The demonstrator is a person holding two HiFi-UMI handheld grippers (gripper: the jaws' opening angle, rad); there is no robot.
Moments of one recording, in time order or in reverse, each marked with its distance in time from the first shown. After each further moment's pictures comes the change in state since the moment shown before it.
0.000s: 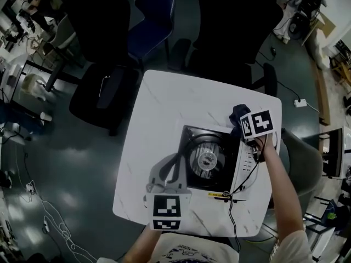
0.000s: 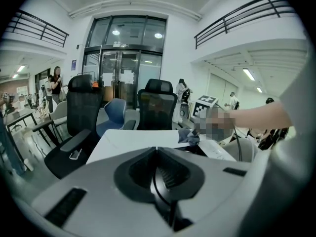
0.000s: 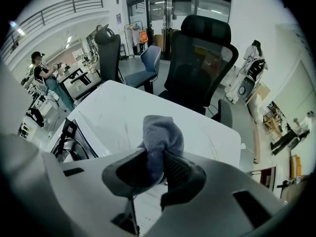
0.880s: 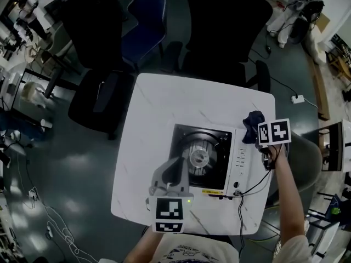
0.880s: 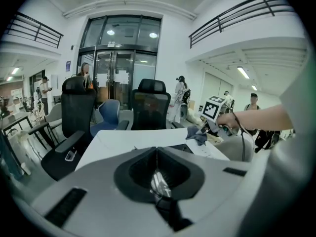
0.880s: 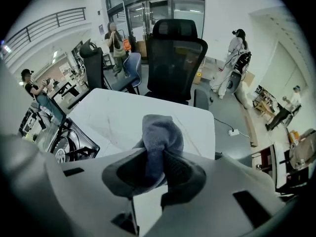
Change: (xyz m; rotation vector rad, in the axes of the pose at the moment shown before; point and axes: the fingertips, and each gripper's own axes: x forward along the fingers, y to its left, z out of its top) left arm -0.002 -0.040 0.002 0.037 0.005 -0.039; right arm -0.035 -0.073 -0.061 0.174 -0.048 -0.042
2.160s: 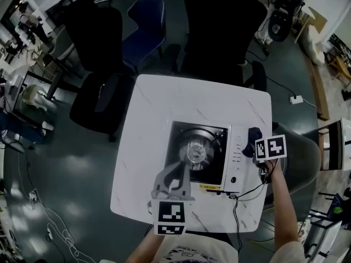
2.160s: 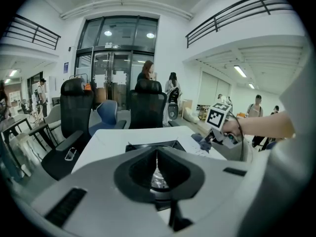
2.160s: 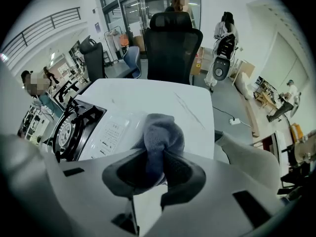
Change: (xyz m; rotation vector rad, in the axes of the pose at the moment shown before) left arm -0.023 -0.026 -0.010 0.023 0.000 -0.013; right arm -0.011 0.005 -0.079 0.036 0.066 0.027
